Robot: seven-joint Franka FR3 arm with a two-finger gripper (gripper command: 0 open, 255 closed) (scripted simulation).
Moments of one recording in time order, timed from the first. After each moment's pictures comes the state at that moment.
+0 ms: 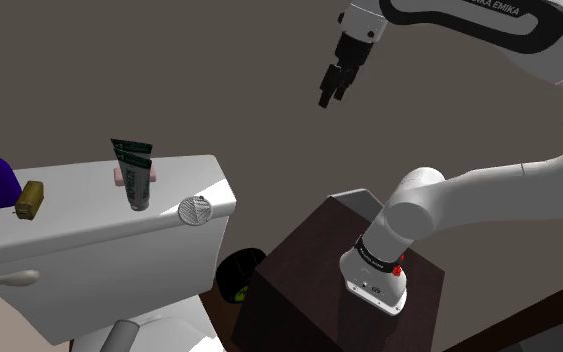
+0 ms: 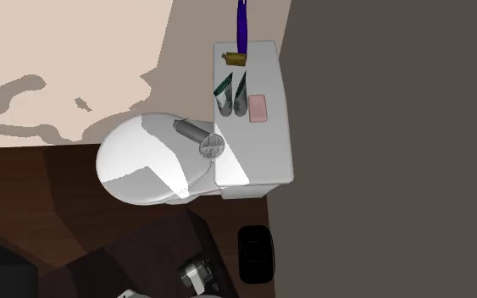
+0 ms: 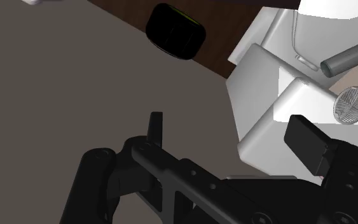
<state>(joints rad) 0.00 -0.80 0.00 -2.34 -0.02 1.59 -0.04</state>
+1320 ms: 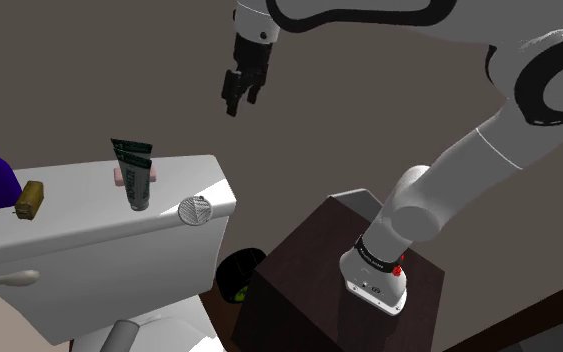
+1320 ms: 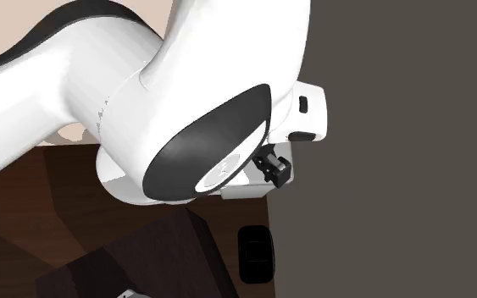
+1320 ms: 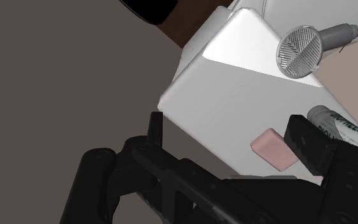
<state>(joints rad) 0.11 -0.28 0.26 -2.04 0.02 1.82 0.12</state>
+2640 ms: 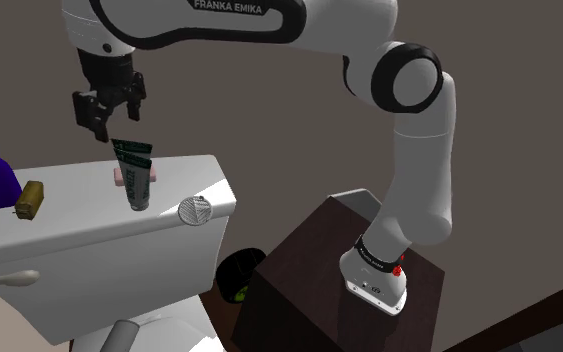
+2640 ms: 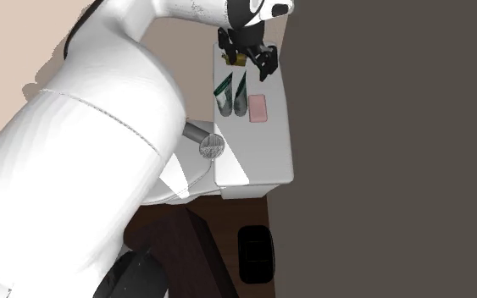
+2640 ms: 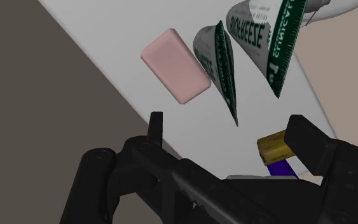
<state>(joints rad) 0.36 0.49 0.41 -1.24 -0.26 1.72 0.30</state>
